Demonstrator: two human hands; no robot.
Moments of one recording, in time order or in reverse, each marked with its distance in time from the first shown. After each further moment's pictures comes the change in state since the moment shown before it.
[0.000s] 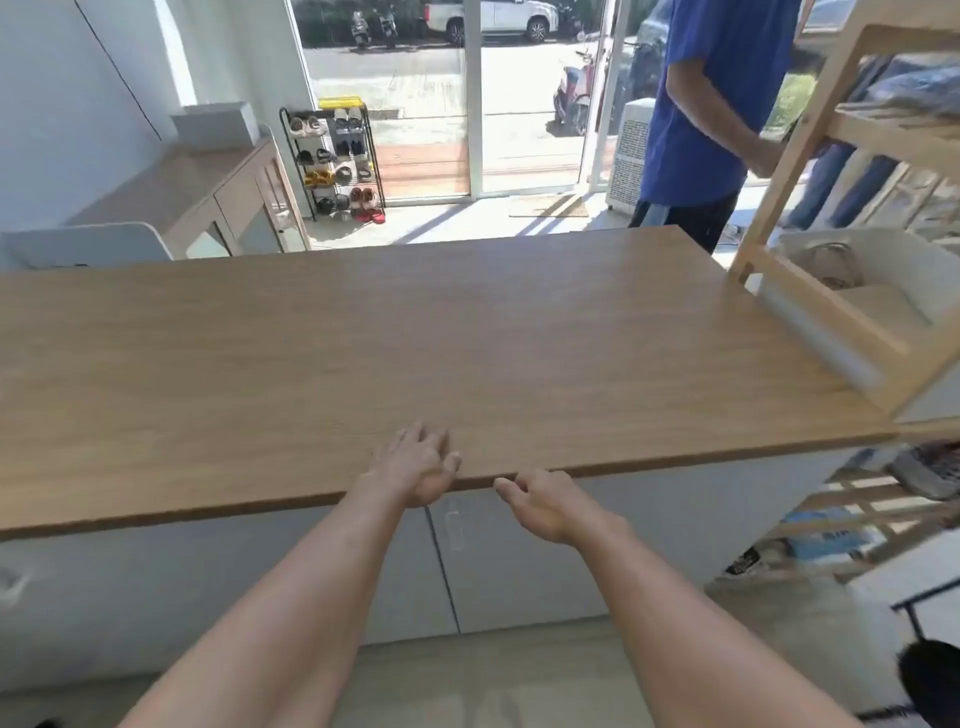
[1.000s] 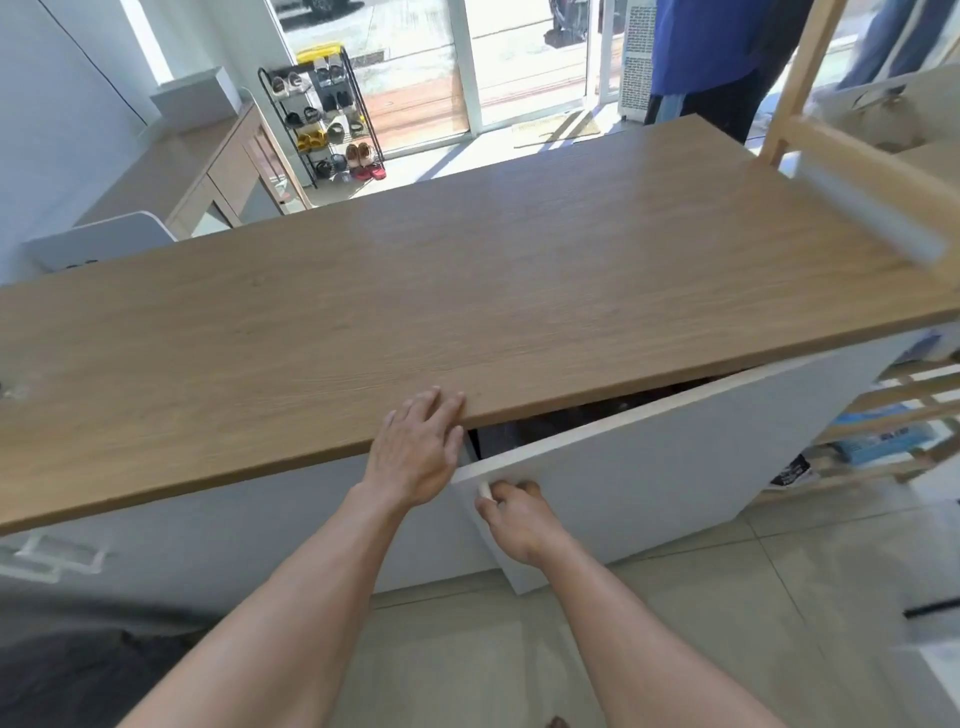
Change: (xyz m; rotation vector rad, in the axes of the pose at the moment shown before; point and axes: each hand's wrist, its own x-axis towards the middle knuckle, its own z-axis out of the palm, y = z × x) left_hand -0.038 -0.021 0.037 0.167 0.274 0.173; right_hand -0.003 0.011 0.124 0.367 -0.095 0.061
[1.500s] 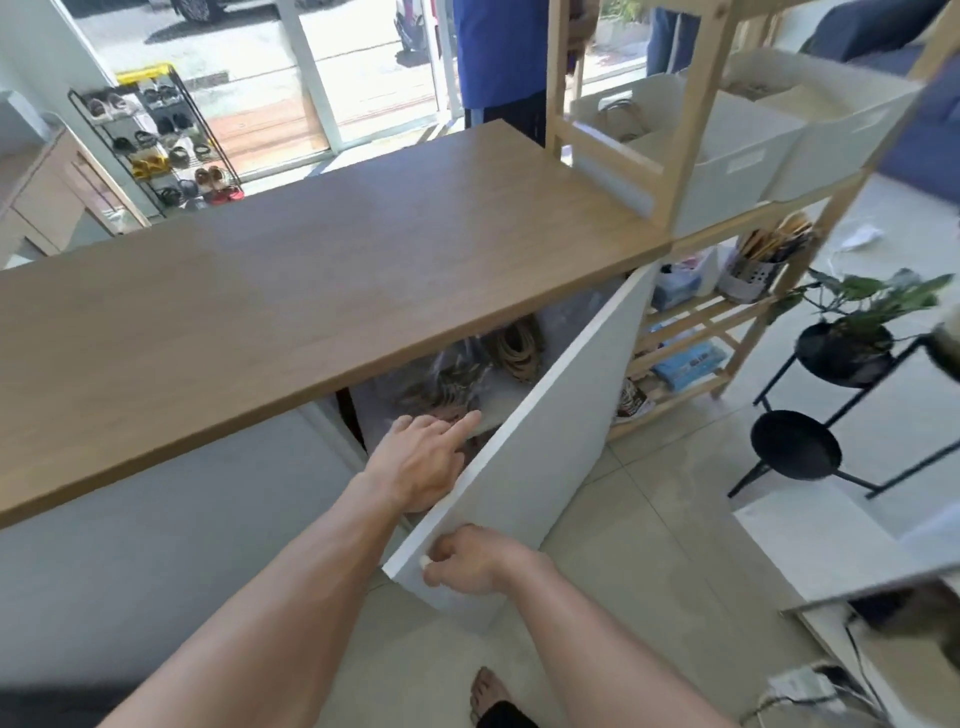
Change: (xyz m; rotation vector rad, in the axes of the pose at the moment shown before) left_hand -0.068 0.156 0.021 0.266 -0.176 0.506; right_hand -0.146 0.081 -0.019 -0.178 -0.205 0.103
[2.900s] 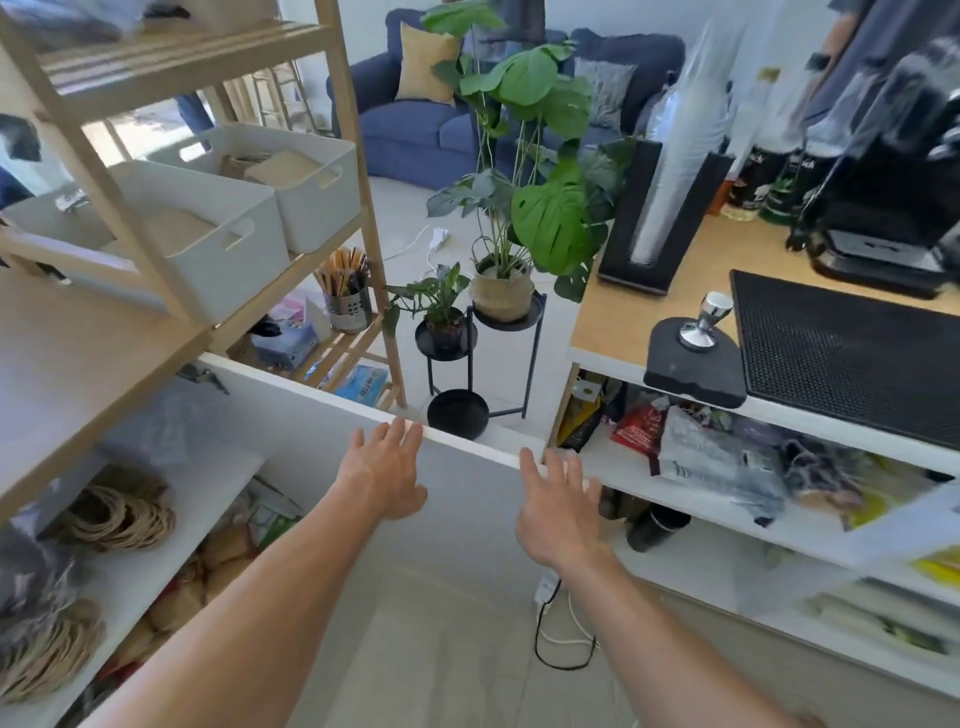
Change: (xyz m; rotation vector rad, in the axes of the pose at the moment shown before) left_hand 0.141 0.356 -0.072 0.266 -0.074 0.558; right_hand -0.261 0.295 -0.064 0.077 0.967 0.892
